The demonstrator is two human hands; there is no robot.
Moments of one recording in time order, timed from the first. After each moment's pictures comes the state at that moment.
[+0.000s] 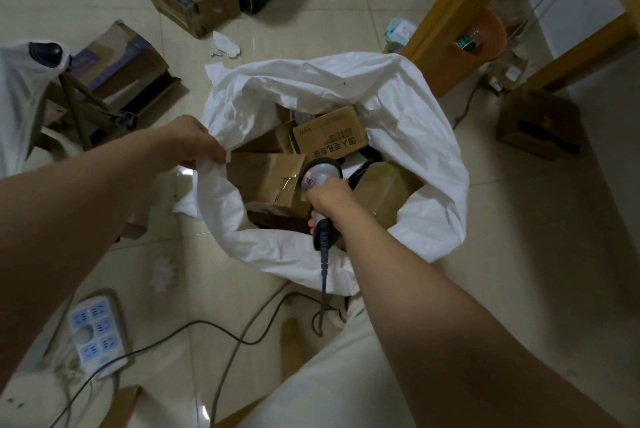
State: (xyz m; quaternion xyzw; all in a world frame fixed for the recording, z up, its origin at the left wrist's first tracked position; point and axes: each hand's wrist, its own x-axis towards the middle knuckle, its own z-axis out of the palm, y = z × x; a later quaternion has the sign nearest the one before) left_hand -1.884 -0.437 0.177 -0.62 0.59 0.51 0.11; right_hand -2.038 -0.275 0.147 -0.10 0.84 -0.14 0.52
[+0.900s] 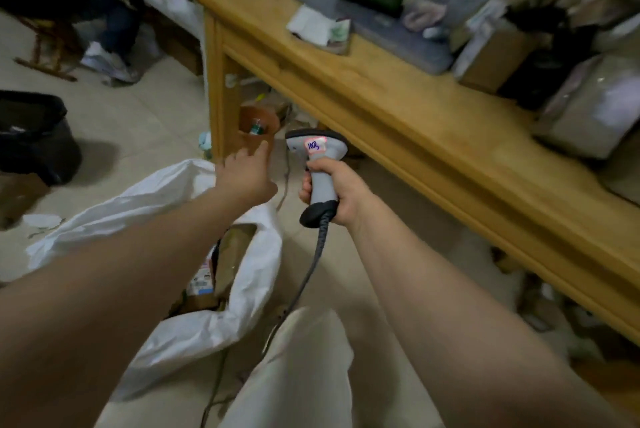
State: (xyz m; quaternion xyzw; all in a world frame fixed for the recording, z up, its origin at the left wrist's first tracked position) left_hand -2.083 -0.228 0.346 -0.22 0.96 0.20 0.03; right_hand -2.125 -0.080 0.381 0.11 0.57 -0.72 0.39
